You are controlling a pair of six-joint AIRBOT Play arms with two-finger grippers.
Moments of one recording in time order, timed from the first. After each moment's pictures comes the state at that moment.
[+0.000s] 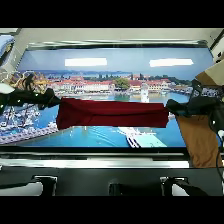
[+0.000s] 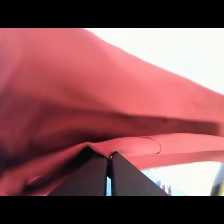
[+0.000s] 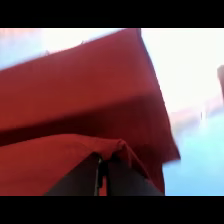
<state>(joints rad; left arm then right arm) 0.17 -1.52 1.31 0.81 -1.18 -1.50 -0.19 -1.25 0.99 1.98 -0.90 -1.62</state>
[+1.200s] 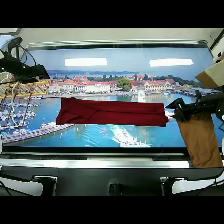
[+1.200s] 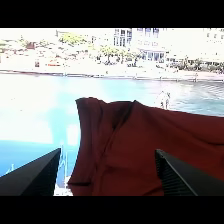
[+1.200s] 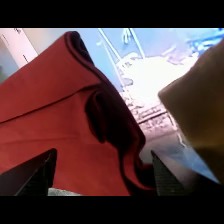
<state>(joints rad) 0.08 -1.67 1.99 1.39 -1.47 -1.60 -0.46 -1.67 1.23 2.31 -1.26 -1.72</state>
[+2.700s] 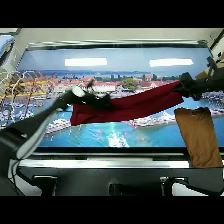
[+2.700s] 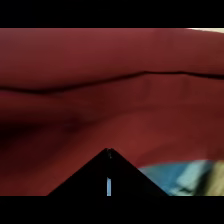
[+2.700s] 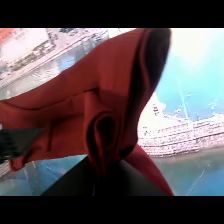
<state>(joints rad) -0.47 -1.86 1.50 0.71 -0.81 -1.75 -0.31 -1.40 1.49 2.22 -1.39 -1.50</state>
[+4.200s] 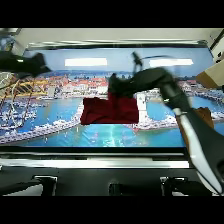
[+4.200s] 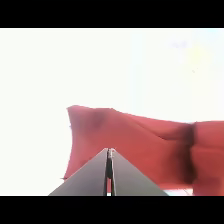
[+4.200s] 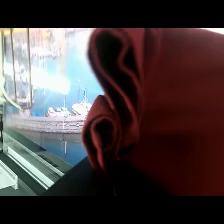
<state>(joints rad) 0.02 -1.38 1.80 1.21 -1.34 -1.78 0.43 -1.52 1.51 2.29 -0.95 -1.36</state>
